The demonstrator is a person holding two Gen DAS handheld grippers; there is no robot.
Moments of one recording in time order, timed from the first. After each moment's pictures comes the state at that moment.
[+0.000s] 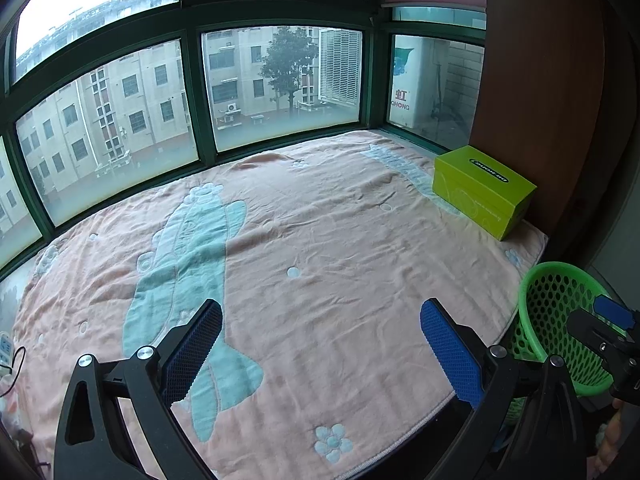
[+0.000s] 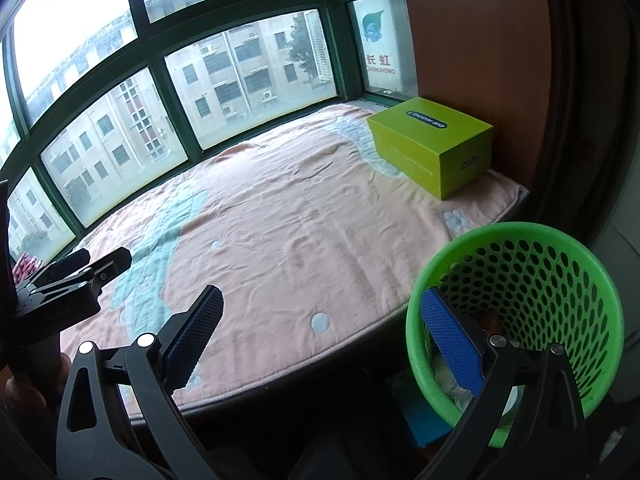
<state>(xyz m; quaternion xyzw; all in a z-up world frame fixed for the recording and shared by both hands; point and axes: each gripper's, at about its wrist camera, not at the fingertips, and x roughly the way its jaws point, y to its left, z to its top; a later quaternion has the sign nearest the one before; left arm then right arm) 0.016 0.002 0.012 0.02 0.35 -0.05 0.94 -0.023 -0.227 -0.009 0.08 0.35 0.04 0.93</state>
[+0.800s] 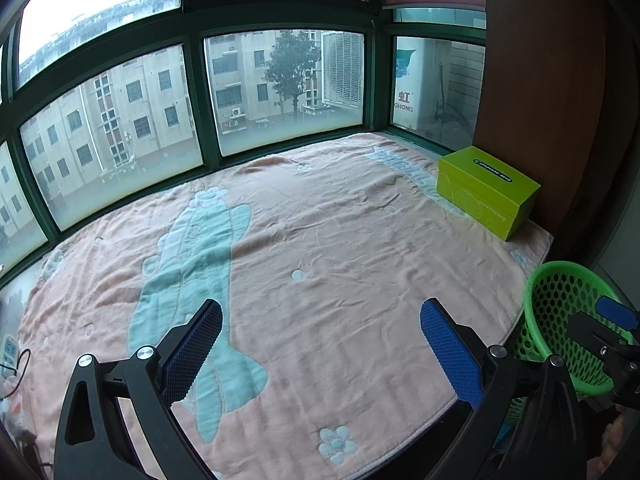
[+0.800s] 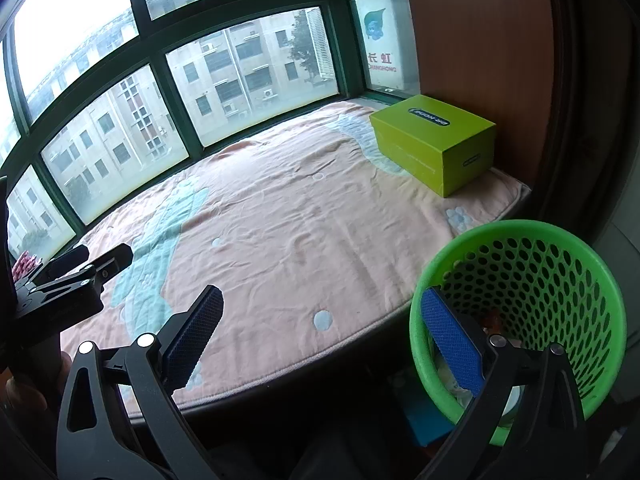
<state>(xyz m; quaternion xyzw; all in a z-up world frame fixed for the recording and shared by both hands) 0.014 0.000 0.013 0.03 0.34 -0.04 0.94 -0.023 -0.224 -0.011 0.08 0.35 0.04 0.93</state>
